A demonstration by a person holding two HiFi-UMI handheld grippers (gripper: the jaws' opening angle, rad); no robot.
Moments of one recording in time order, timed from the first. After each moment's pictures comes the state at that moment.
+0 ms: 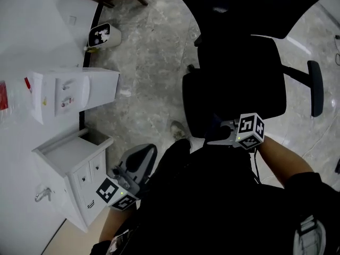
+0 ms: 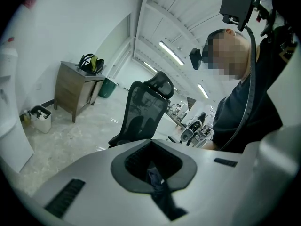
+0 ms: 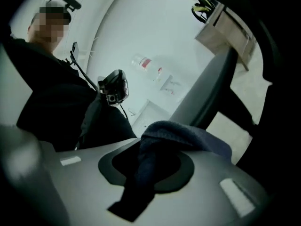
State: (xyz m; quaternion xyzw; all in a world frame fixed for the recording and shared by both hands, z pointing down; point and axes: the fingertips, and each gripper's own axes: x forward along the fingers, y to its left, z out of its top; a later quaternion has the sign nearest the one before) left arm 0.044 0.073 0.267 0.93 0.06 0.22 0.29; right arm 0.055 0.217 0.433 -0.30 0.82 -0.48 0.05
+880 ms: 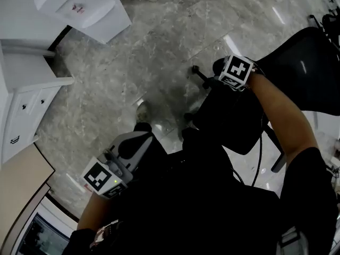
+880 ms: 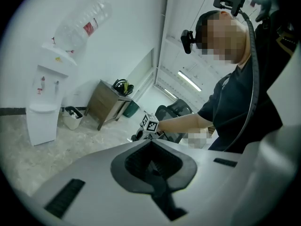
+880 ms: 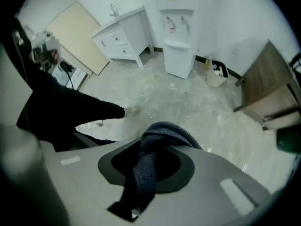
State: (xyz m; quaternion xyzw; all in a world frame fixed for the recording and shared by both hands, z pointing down) left arm -0.115 0.021 0.298 0.93 -0.11 0.07 0.35; right arm 0.146 -0.012 0.515 -0.18 0.71 -0.34 -0.60
